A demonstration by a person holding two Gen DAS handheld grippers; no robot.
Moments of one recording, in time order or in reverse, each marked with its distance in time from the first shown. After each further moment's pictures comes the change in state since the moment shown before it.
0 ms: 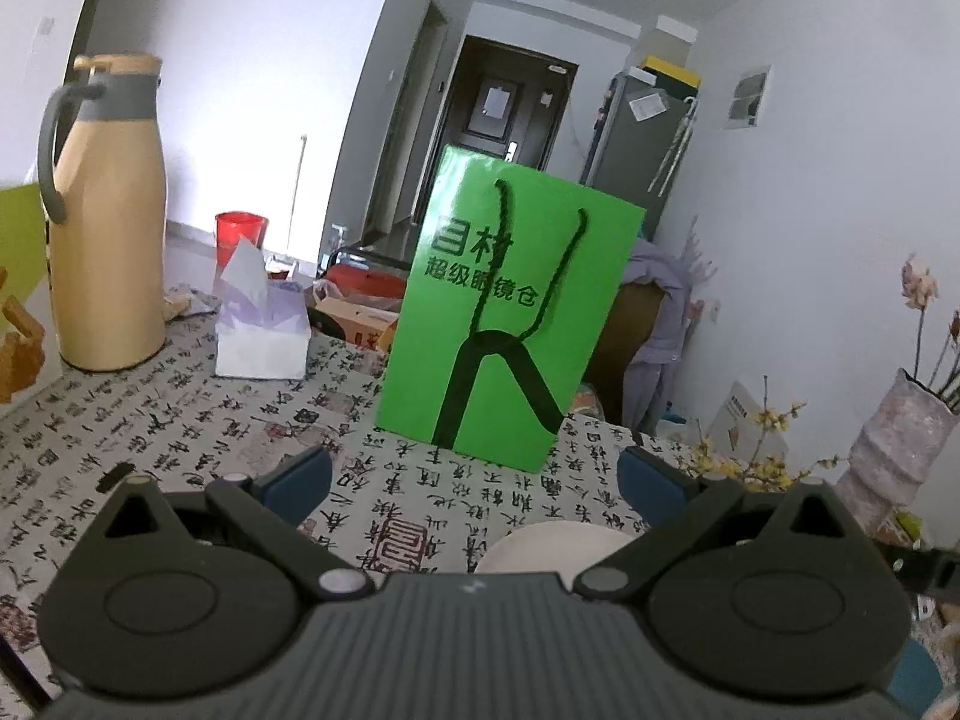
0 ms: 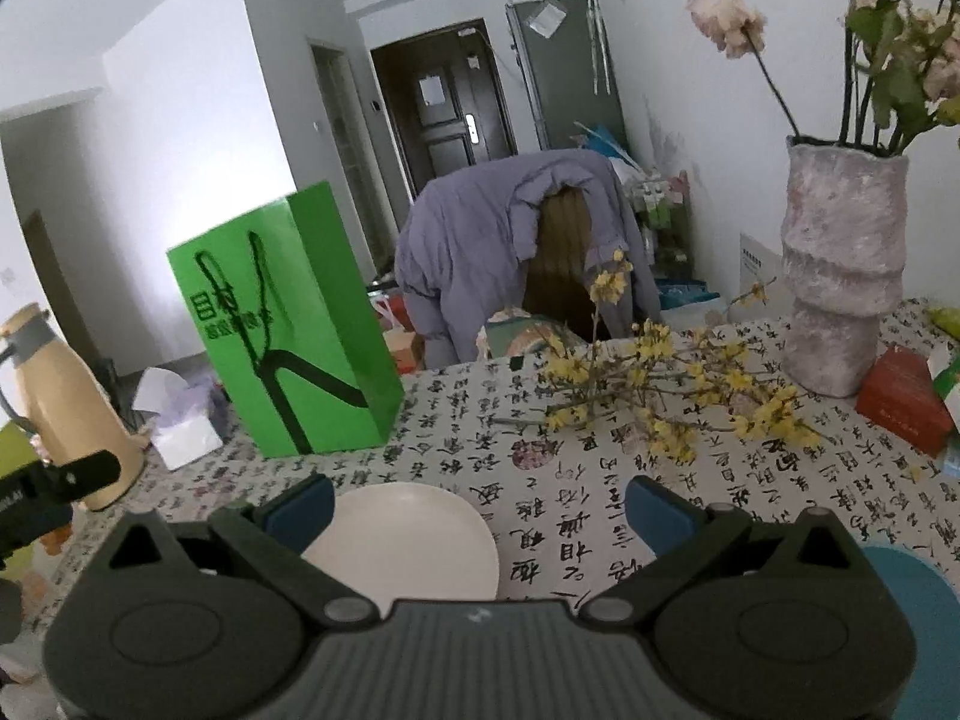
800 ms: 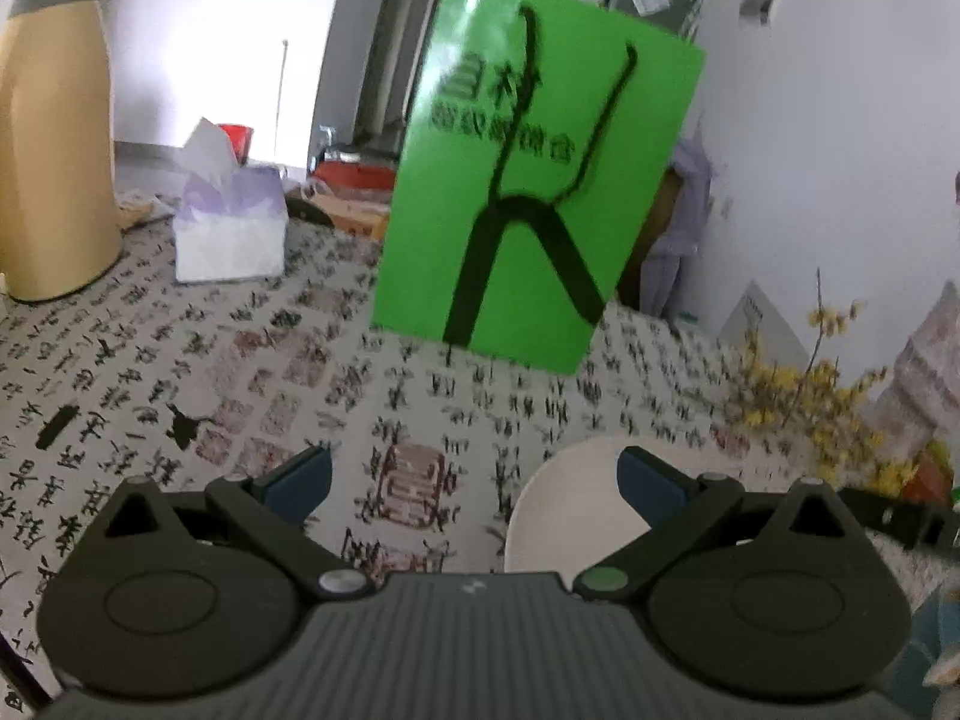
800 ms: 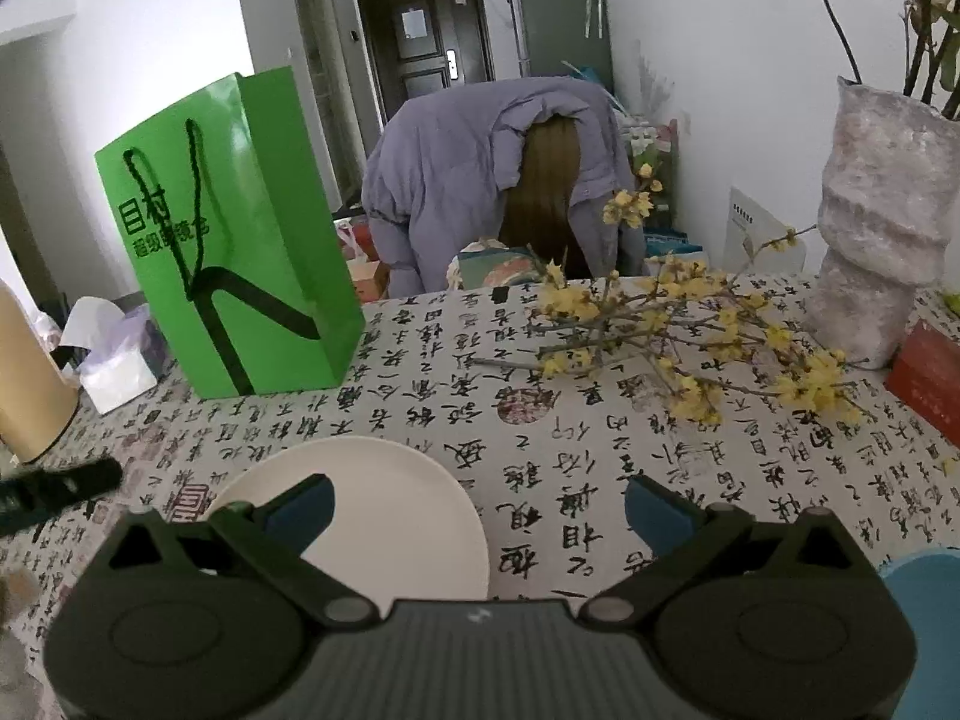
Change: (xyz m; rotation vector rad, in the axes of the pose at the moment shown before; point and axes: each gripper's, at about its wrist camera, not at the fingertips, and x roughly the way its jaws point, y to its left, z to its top) left arm 0.081 0.013 -0.024 0.060 0.235 0.004; right arm 0.077 0.017 -0.005 -0.044 0.123 -0.089
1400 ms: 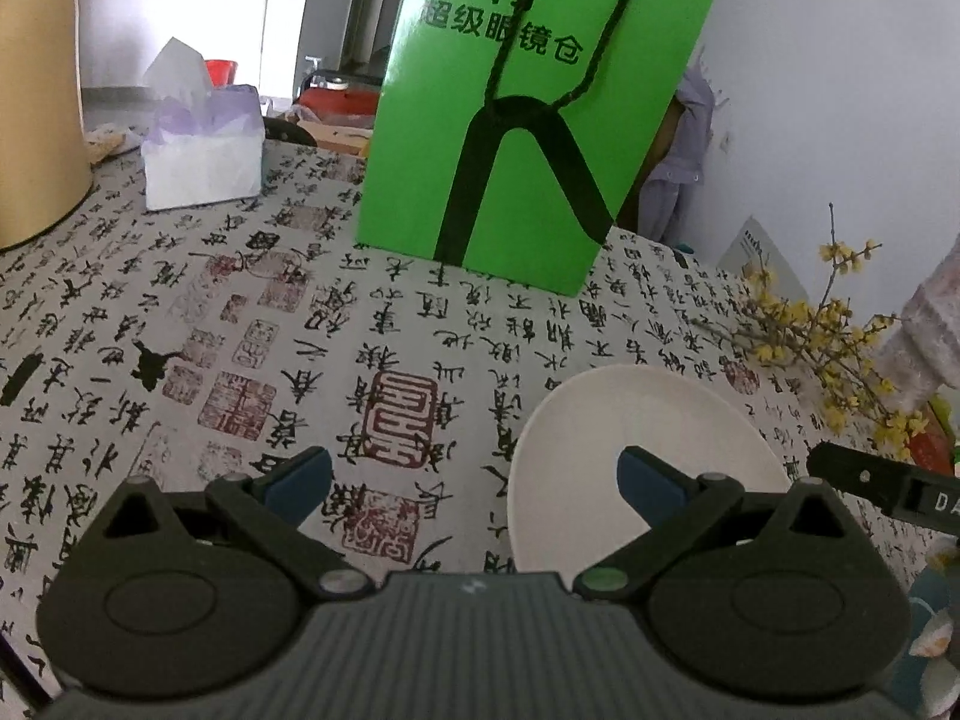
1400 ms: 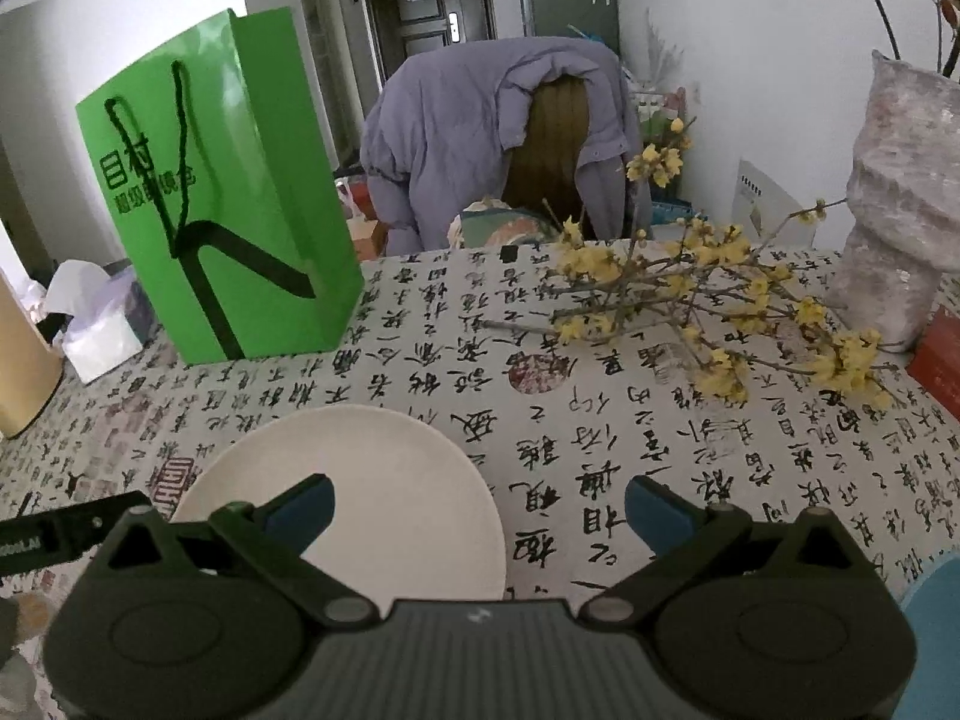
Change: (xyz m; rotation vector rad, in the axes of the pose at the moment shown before) left arm 0.027 0.006 -0.006 -0.010 0.148 -0.027; right arm 0.029 0.009 0.000 -0.023 0.084 -0.011
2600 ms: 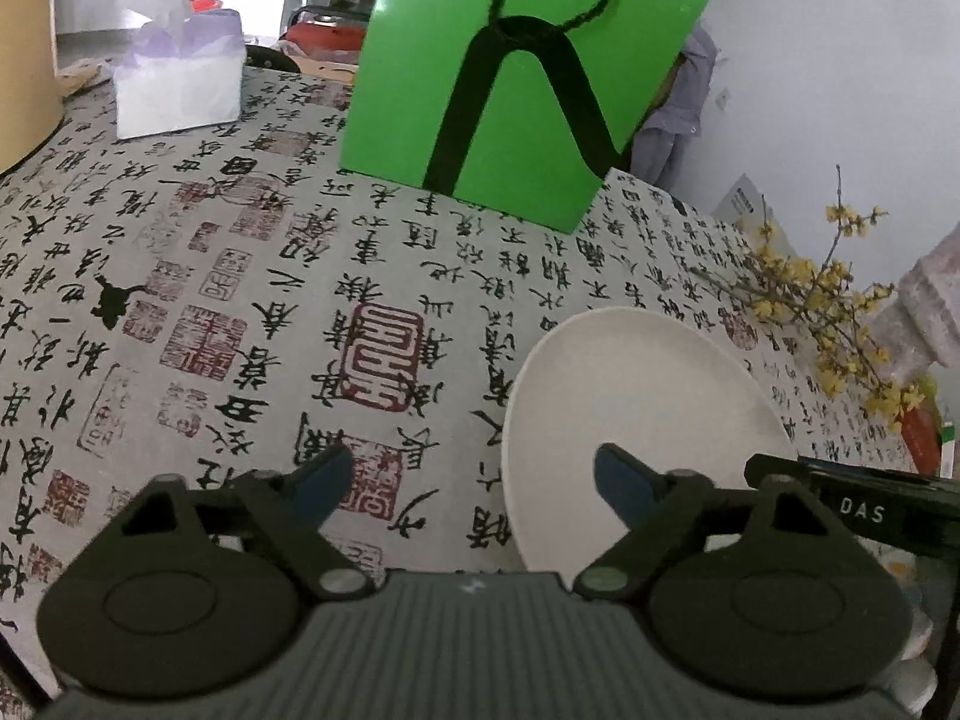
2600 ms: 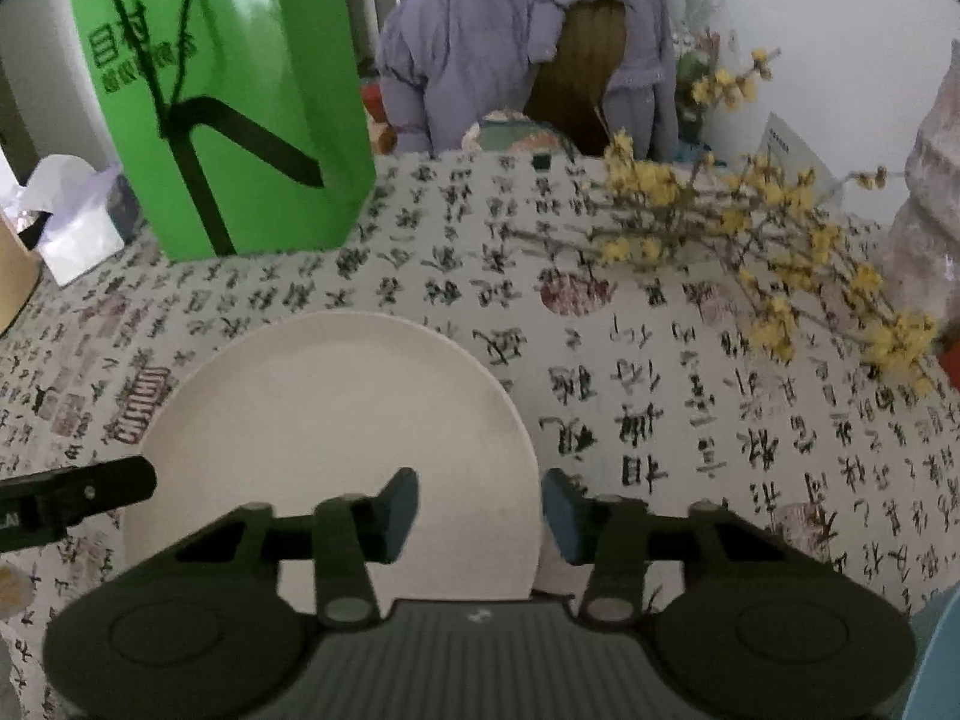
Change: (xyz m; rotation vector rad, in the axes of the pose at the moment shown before) left arm 0.021 0.002 -0.006 -0.019 0.123 -0.046; right arm 0.040 0.018 -0.006 -0.083 0.196 -0.039
